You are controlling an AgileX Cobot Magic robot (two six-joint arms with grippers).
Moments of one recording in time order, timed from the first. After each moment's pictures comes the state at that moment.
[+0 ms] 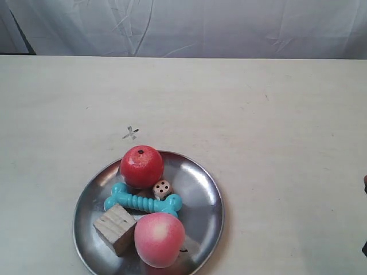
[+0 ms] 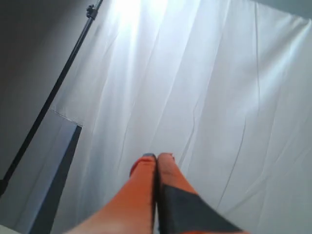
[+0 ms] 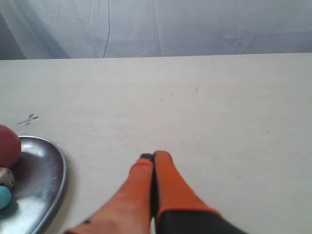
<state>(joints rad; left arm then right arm) 0.00 0.00 0.00 -0.32 -0.43 -0.07 0.11 0.03 0.00 0.17 0.31 -0.02</state>
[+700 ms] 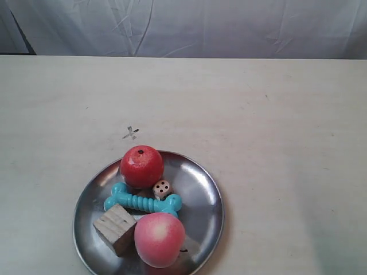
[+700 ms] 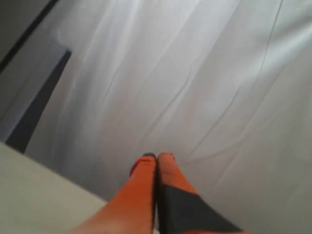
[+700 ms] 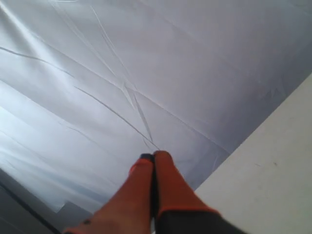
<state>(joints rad) 0.00 0.16 -0.21 -0.52 -0.08 -0.09 0.11 0.03 0.00 0.97 -0.17 -0.03</state>
